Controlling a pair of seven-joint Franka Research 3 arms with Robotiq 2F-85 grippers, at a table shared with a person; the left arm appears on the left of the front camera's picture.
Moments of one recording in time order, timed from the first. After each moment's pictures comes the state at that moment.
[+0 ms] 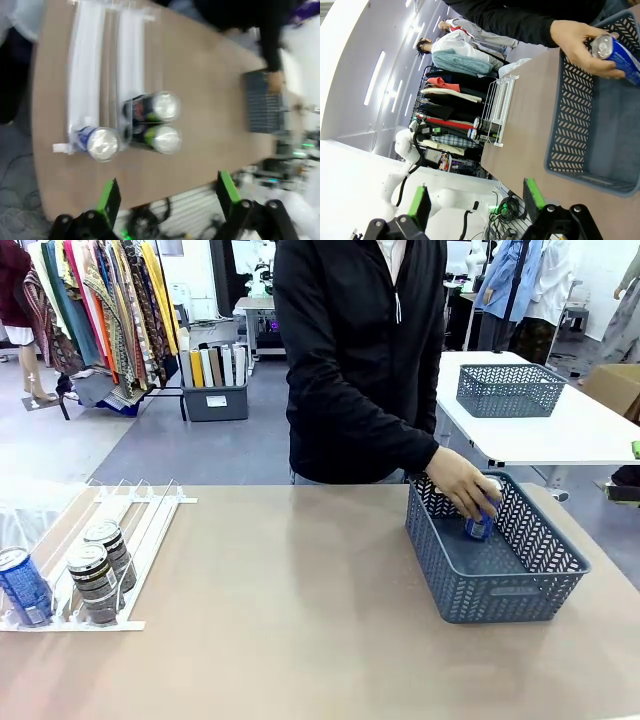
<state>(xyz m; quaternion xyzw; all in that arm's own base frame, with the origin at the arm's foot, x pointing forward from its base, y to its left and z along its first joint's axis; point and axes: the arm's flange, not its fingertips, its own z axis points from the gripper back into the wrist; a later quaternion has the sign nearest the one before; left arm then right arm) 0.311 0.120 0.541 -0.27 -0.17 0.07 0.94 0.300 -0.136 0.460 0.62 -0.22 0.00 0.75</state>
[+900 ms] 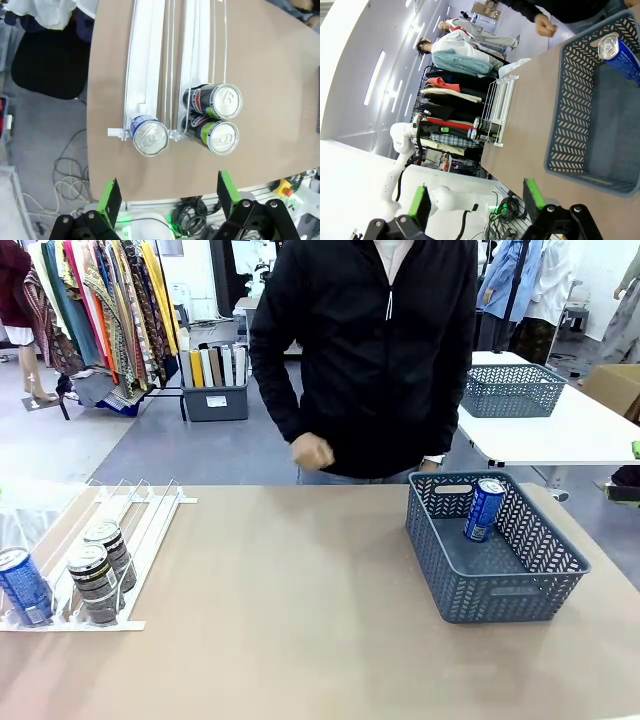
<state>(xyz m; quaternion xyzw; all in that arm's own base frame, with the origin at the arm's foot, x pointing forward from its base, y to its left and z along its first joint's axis) 0.331 0.086 0.541 -0.11 -0.12 0.07 0.98 0.300 -0.136 0.460 0.62 -0.22 0.00 0.75</state>
